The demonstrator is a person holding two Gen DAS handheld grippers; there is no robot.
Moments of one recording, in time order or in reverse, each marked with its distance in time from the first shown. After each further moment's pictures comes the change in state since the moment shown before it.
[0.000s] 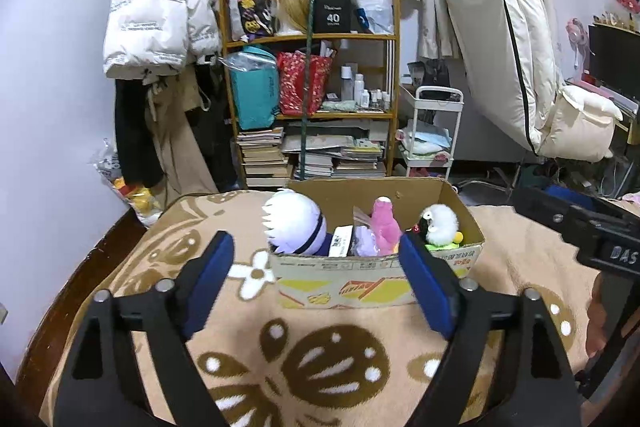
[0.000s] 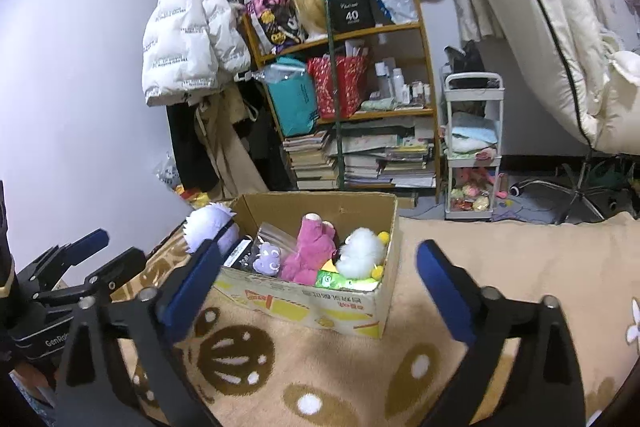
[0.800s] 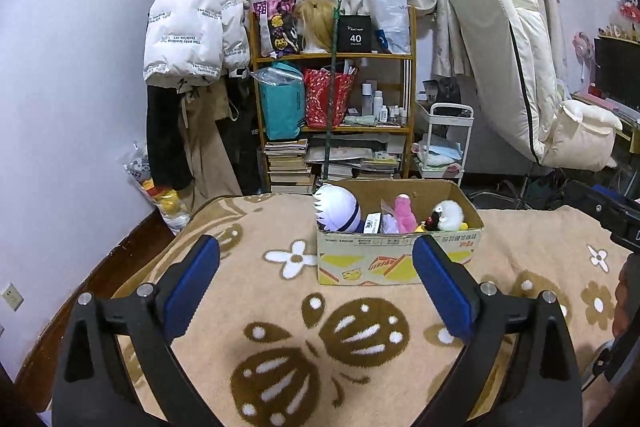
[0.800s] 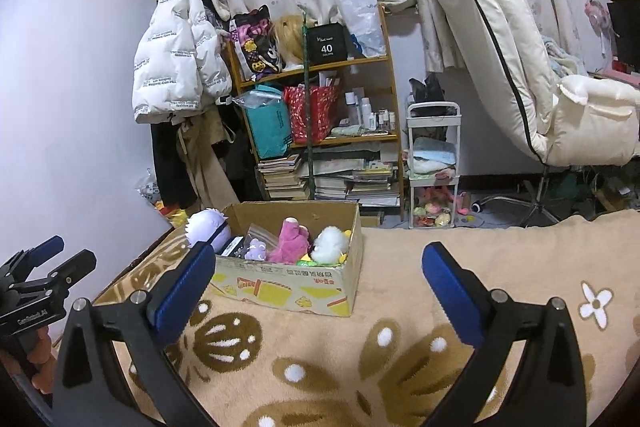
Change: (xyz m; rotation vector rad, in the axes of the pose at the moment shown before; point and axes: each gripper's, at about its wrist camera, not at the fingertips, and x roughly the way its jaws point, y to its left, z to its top) left arm -0.078 0.035 -0.020 -0.019 -0.055 0.053; right arm -0.080 0.012 -0.017 -0.019 -0.088 -0.116
